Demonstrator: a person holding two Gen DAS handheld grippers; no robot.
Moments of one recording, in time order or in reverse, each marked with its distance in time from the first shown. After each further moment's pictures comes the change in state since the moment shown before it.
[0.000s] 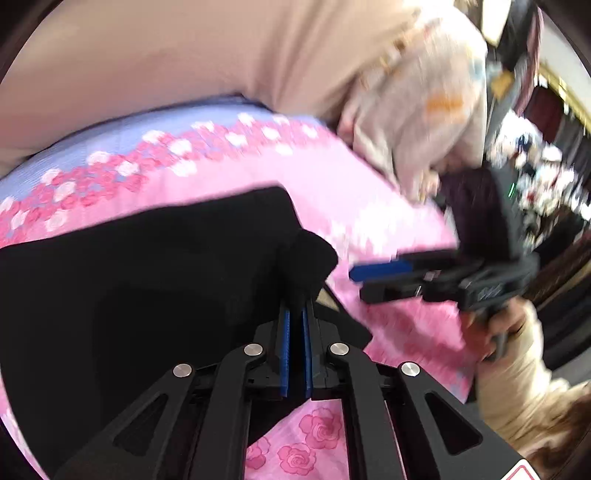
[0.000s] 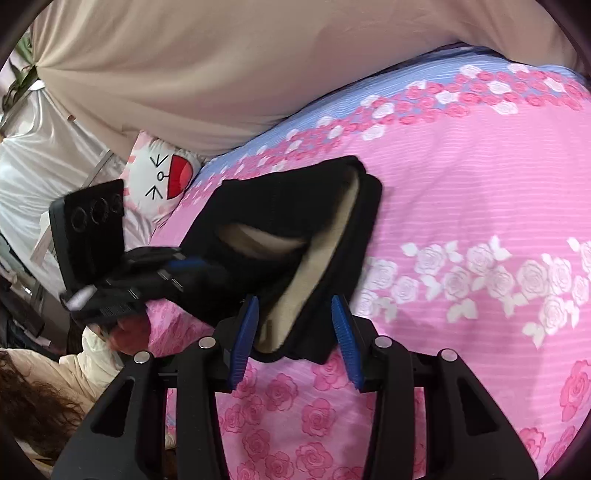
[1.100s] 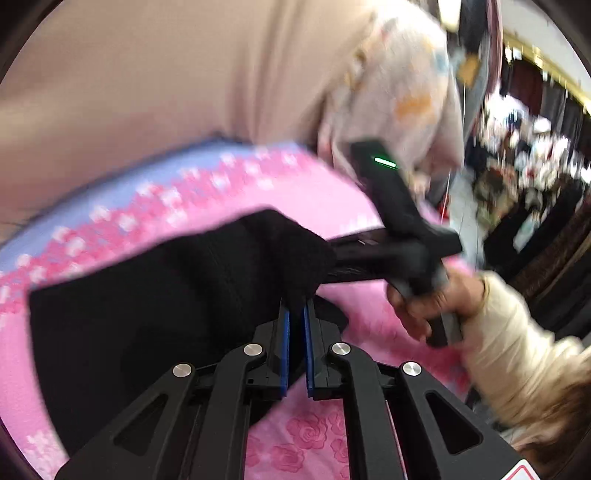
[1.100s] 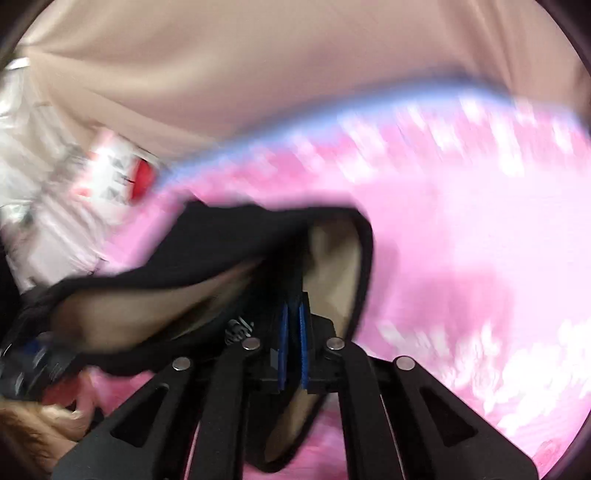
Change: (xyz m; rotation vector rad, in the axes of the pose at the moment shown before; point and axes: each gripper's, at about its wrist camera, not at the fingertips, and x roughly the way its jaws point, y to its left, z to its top) left arm -0.005 -0.052 -0.008 0.178 -0.009 0.079; right arm 0.054 -0.011 0.037 -0.019 0.026 -0.185
